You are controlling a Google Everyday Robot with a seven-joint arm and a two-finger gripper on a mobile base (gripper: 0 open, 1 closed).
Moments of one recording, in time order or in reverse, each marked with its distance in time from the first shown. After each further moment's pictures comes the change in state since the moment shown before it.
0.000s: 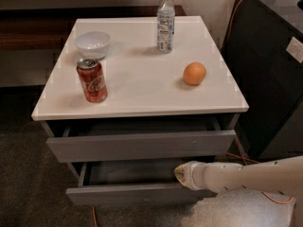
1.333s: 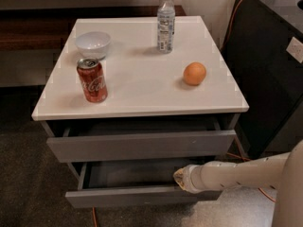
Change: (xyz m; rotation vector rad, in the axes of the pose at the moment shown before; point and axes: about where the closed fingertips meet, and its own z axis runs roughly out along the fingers) arm 0.006 0.027 0.021 -0.107 0.001 0.021
